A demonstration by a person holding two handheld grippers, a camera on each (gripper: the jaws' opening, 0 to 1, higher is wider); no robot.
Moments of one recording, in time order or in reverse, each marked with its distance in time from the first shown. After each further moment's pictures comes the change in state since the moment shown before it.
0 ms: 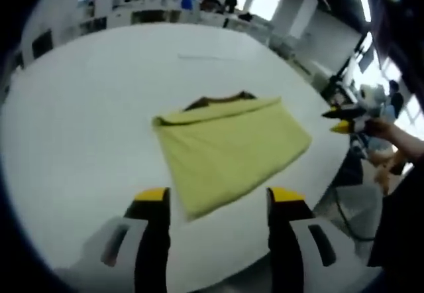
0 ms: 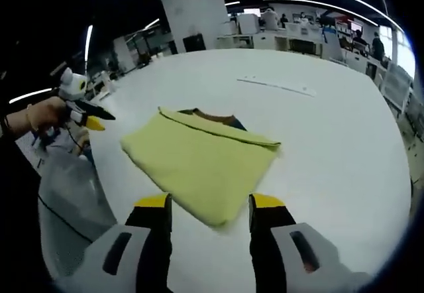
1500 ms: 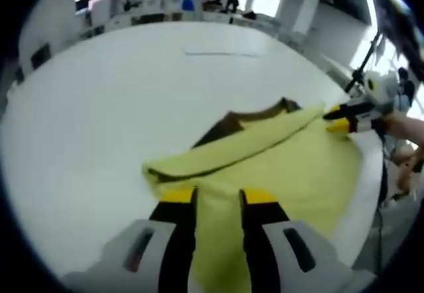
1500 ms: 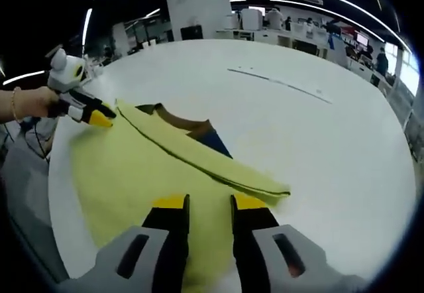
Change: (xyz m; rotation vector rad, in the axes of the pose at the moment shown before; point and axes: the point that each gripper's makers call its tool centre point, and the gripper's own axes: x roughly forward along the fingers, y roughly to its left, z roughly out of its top) left arm 0.123 0.047 0.050 0.064 -0.033 0.072; right arm 0.129 -0.060 0.026 -0.092 0.029 -0.062
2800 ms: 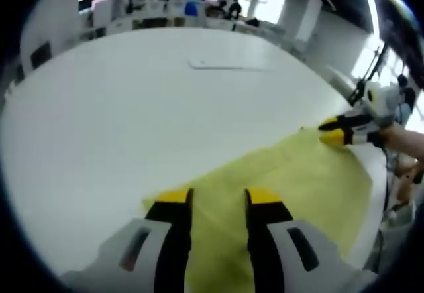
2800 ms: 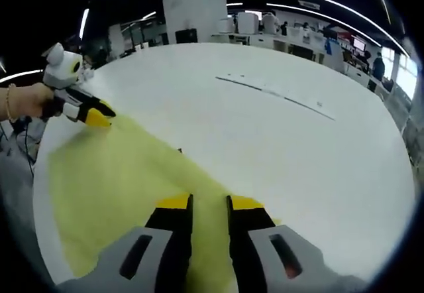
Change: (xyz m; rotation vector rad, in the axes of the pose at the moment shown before) left arm 0.040 0.025 0.046 -0.026 -0.036 -0.009; right arm 0.038 -0.029 0.031 -0.029 -0.014 -0.038
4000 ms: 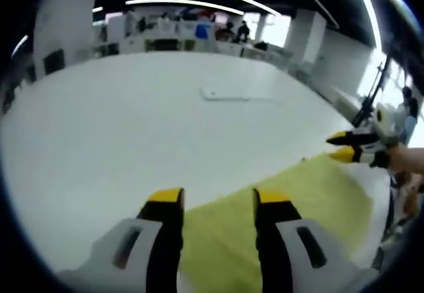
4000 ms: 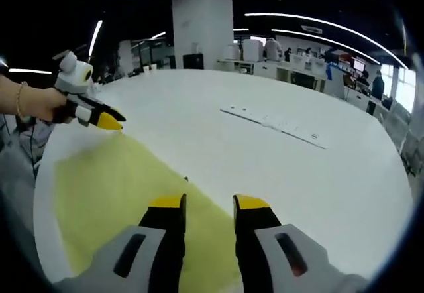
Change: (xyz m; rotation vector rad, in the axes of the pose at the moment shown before) left arm -0.038 0.001 0.038 -0.041 -0.176 0.070; right arm -0.032 -0.001 0.034 -0.015 -0.195 0.000
